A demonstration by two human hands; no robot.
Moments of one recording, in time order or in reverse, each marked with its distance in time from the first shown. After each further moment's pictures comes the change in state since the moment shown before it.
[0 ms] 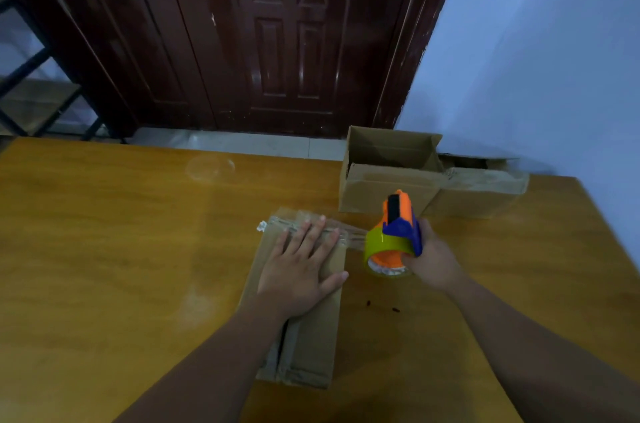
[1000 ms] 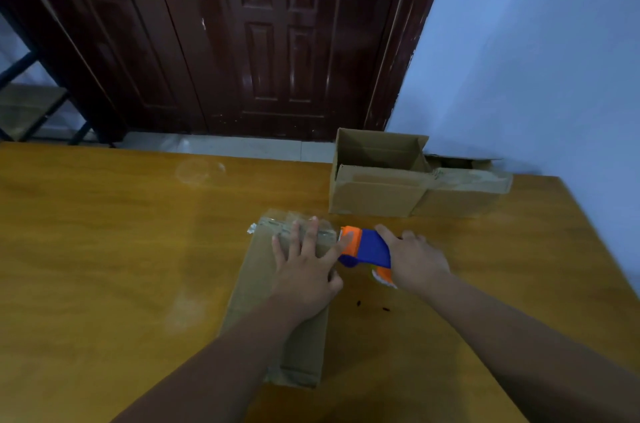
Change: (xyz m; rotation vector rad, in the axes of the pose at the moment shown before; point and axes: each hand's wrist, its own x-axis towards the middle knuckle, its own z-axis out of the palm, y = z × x) left_hand 0.008 0.032 -0.006 -0.081 -0.109 -0.083; right_hand -0.010 -0.033 0.007 -0.786 -0.099 0.049
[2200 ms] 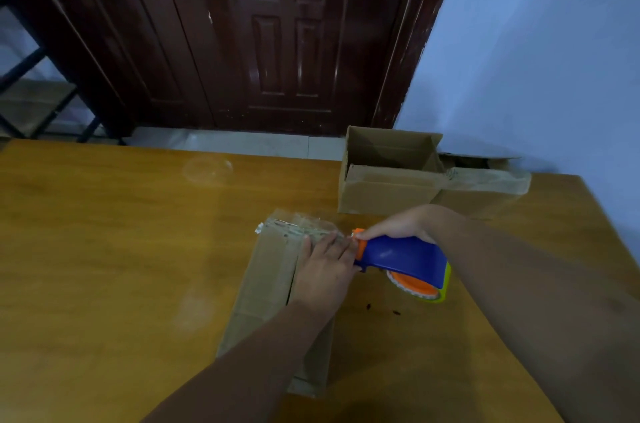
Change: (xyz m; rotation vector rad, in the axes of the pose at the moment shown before) left_hand 0.007 0.019 -0.009 0.039 0.358 0.084; right_hand 0.065 -0.013 -0.068 0.566 -0.927 0.165
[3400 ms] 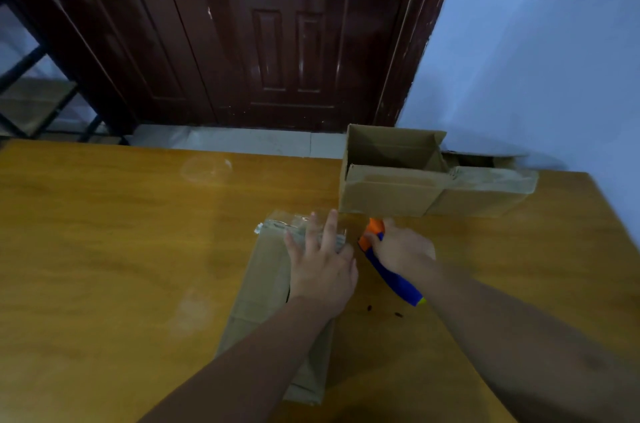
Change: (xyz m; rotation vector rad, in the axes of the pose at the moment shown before) left_hand 0.006 0.001 0.001 0.154 -0.253 -0.140; right_hand 0.043 0.021 0.054 -0.280 0.821 -0.060
